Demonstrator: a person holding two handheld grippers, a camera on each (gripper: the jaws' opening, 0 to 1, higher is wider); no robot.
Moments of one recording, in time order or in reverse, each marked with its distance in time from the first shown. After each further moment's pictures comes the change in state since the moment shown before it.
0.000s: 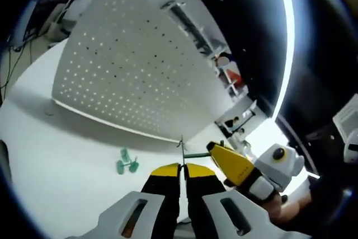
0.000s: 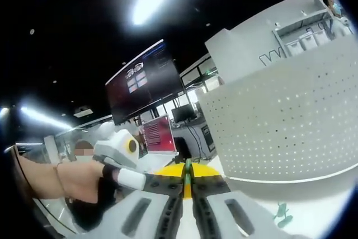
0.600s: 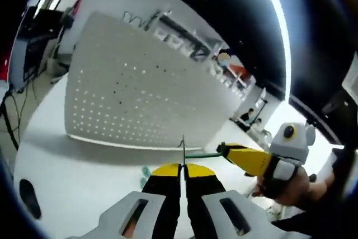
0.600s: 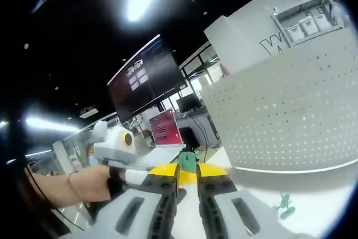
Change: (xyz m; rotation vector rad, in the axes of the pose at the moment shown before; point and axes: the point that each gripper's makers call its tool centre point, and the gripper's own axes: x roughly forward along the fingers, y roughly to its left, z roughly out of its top) left arm -0.009 0.003 0.025 0.288 -0.060 0.133; right arm -0.008 -0.002 0.008 0.089 0.106 0.048
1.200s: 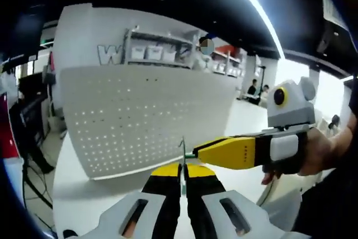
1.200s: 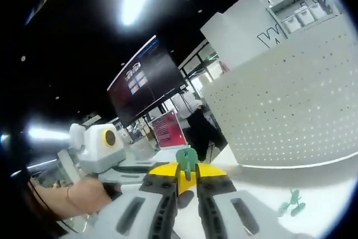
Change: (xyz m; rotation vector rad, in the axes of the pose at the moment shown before) left arm -0.001 -0.016 0.012 0.369 -0.028 0.060; right arm 0.013 0.004 0.002 0.069 -0.012 0.017
